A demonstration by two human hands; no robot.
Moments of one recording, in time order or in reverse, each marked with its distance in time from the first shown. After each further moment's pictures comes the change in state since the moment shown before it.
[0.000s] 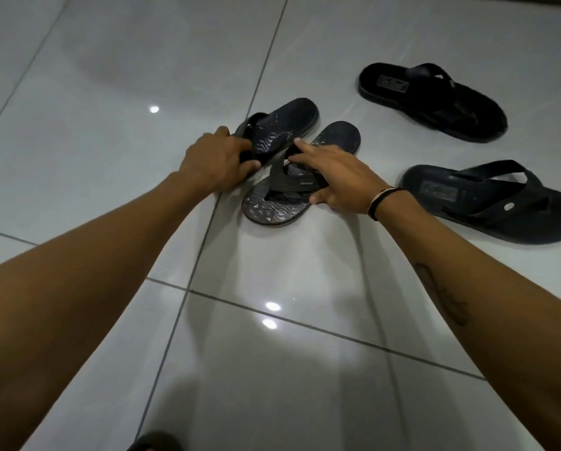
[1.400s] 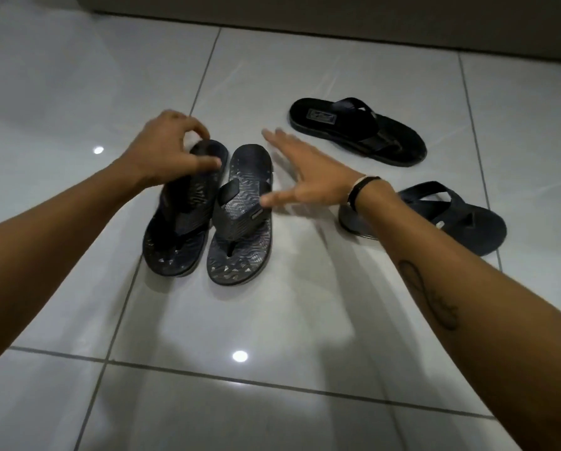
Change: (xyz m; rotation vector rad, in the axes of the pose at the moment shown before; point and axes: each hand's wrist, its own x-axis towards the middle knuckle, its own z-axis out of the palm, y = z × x) left_hand 0.061 0.027 -0.031 -0.332 0.133 0.112; right_hand -0.004 0.056 -0.052 0.184 -0.003 0.119
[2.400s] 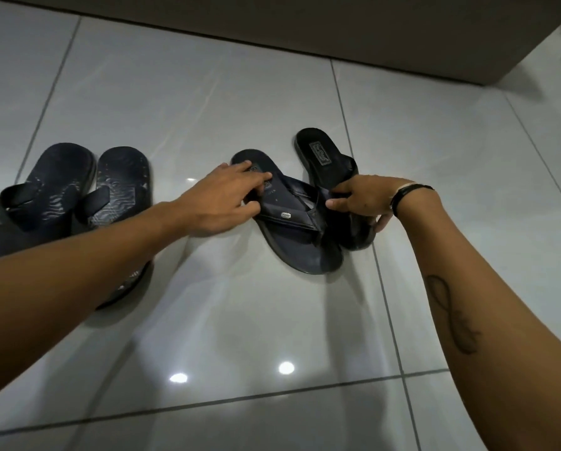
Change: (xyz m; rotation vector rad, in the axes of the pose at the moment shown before) left_hand 0.021 0.188 0.155 0.017 -0.225 0.626; right_hand -0.181 0.137 -0.081 -0.037 -0.158 0.823
